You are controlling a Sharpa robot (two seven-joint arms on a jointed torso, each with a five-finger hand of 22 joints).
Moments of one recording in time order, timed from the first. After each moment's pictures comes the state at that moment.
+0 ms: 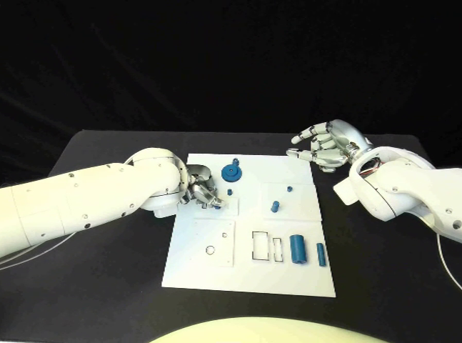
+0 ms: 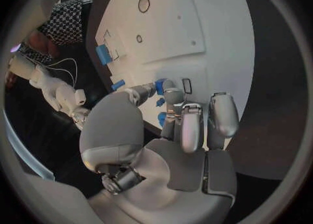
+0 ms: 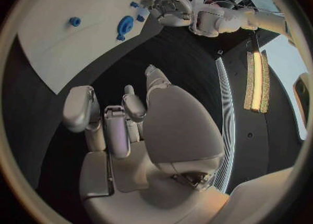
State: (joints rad) left arm 1.22 -0.73 -0.06 1.48 -1.12 0.15 -0.52; left_hand 1.03 -0.23 0.63 0.23 0.17 0.95 0.02 0.76 0.83 1.27 -0.04 1.06 0.83 1.47 -0.08 1.53 1.31 0.08 1.31 0.02 1.41 1.21; right arm 1.27 -0.90 -0.09 1.61 -0.82 -0.54 -0.06; right_hand 1.42 -0.12 0.01 0.29 0.30 0.80 0.16 0.36 0.30 1.24 0.08 1.27 1.15 1.46 0.01 1.50 1.31 0.08 1.36 0.11 1.12 1.28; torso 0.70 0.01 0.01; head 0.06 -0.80
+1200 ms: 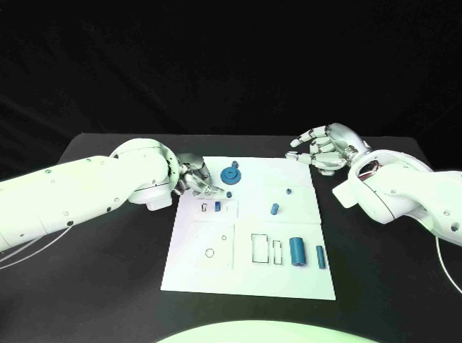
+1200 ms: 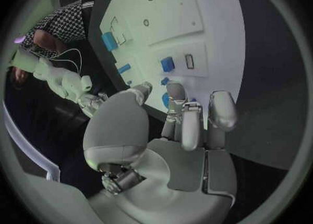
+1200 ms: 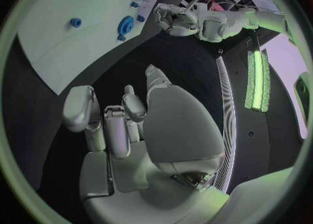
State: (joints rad) left arm 1.23 -0.79 0.03 1.52 -1.13 0.12 -0.52; left_hand 1.06 -0.15 0.34 0.29 0.12 0.86 0.07 0.67 0.82 1.18 0.00 1.00 0.73 1.47 -0.07 1.50 1.31 0.08 1.28 0.05 1.37 1.15; right arm 1.26 -0.90 -0.09 1.61 -0.80 -0.54 -0.06; right_hand 1.42 -0.12 0.01 0.29 0.30 0.80 0.16 0.36 0.30 1.24 0.08 1.27 1.14 1.46 0.01 1.50 1.31 0.08 1.36 0.11 1.12 1.28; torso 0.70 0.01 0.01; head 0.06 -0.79
